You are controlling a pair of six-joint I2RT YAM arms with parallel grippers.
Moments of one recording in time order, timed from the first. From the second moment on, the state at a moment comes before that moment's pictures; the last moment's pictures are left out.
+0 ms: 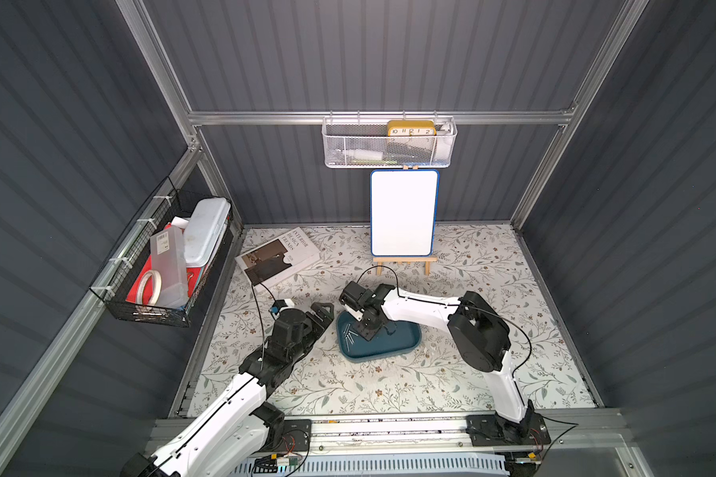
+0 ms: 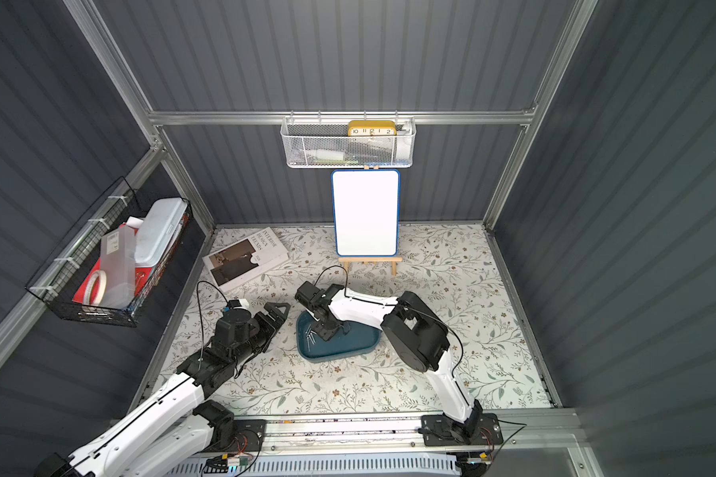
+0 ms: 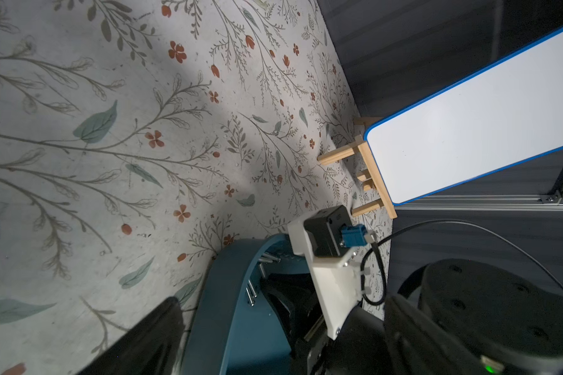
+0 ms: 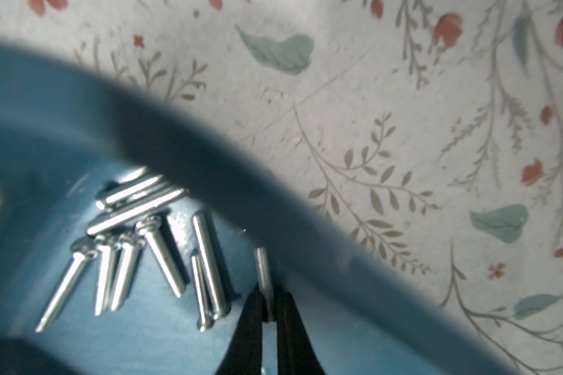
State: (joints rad) left arm -0.50 0.80 0.43 -0.18 -0.02 -1.18; right arm 0.93 2.13 1.58 -0.79 0.11 0.06
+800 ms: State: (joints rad) left arm -0.50 0.80 0.45 -0.21 -0.02 -1.18; right arm 0.93 1.97 1.51 -0.79 0.09 0.12
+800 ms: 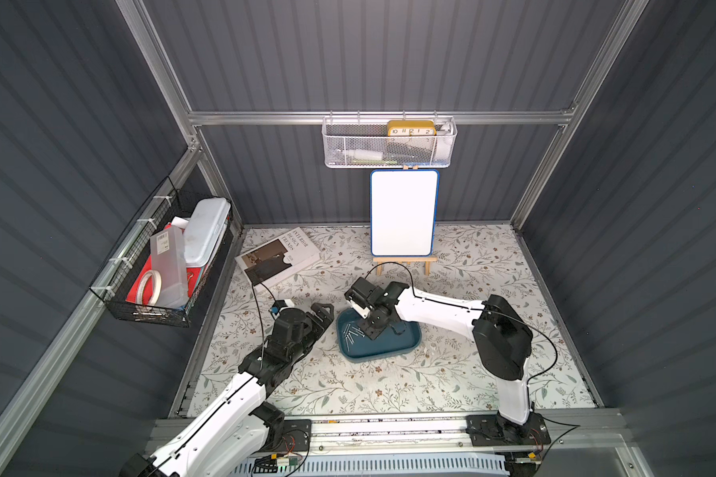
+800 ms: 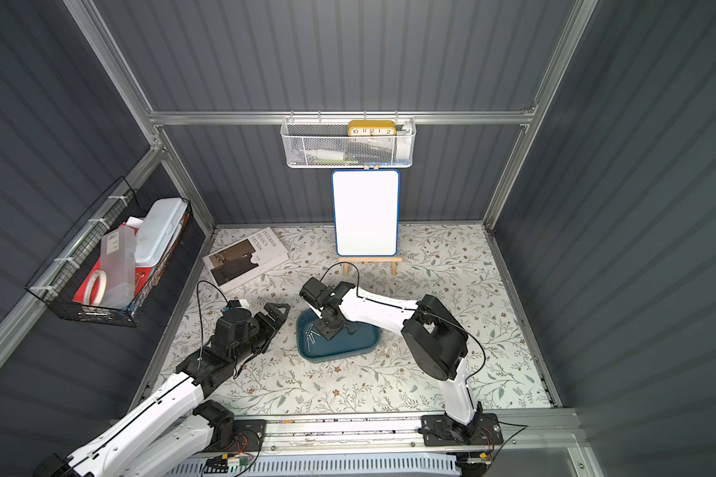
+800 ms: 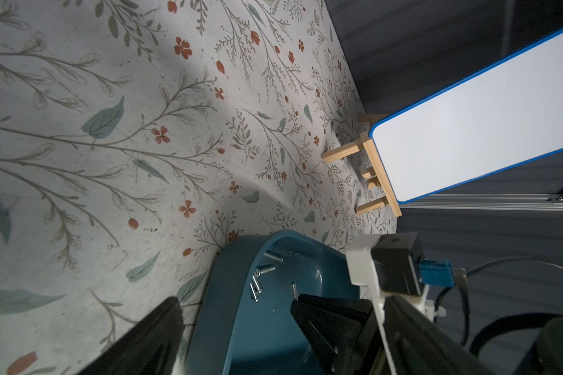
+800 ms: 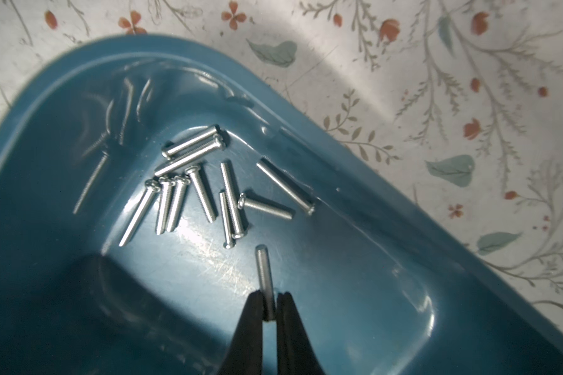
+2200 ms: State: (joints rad) left arm -0.50 0.97 0.49 -0.14 0.00 -1.15; right arm 0.55 1.49 1.14 -0.77 0.12 0.38
